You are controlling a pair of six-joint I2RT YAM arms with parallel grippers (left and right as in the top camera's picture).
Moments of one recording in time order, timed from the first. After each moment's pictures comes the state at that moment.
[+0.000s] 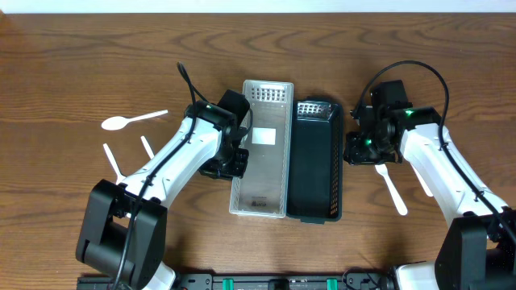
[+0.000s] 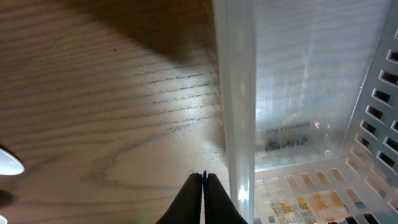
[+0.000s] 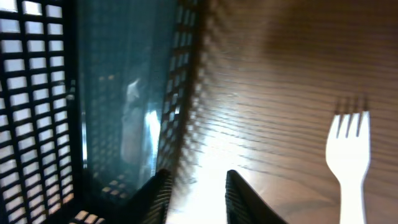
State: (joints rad) left arm -0.45 1.73 1.20 -1.11 0.12 -0.20; right arm 0.15 1.59 1.09 -0.92 -0.22 0.12
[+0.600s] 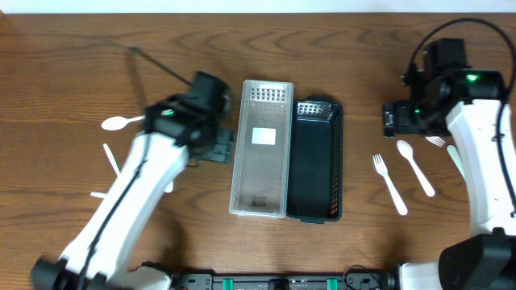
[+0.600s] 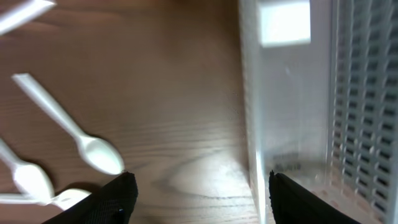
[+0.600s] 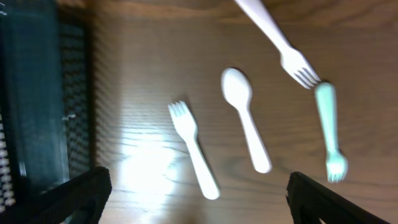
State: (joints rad) left arm -0.35 1.42 1.30 -1.15 -0.02 -0.19; right arm -0.05 1.60 1.51 -1.29 0.05 -0.02
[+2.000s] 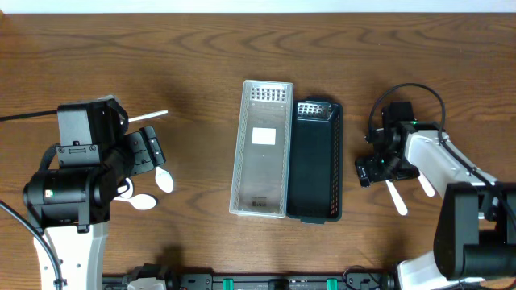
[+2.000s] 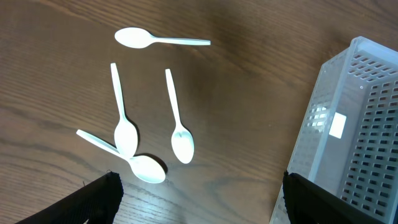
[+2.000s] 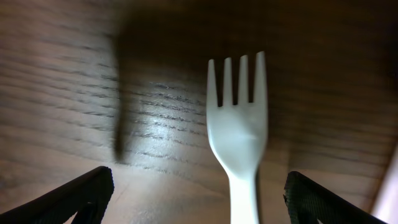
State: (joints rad) left arm 0.04 1.07 1.30 -1.22 -0.04 -0.26; right arm 0.02 1.70 0.92 -0.83 0.03 -0.12
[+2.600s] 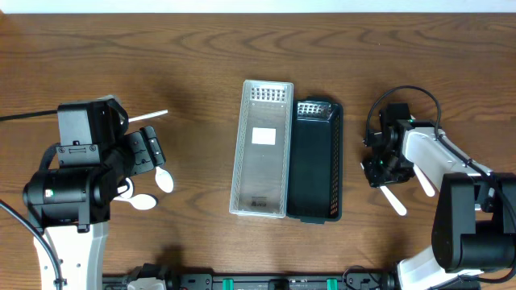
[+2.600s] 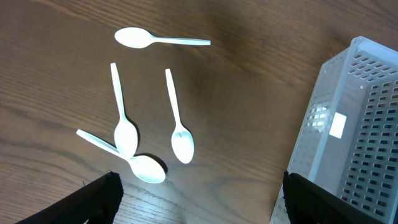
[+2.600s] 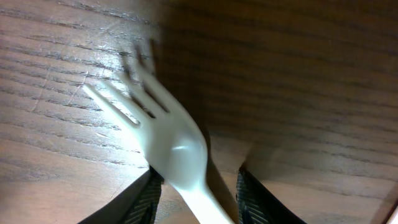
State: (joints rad) left arm 0.04 1.07 1.30 -1.22 -0.04 -0.26; right arm 0.02 1.75 0.93 -0.85 0.03 -0.14
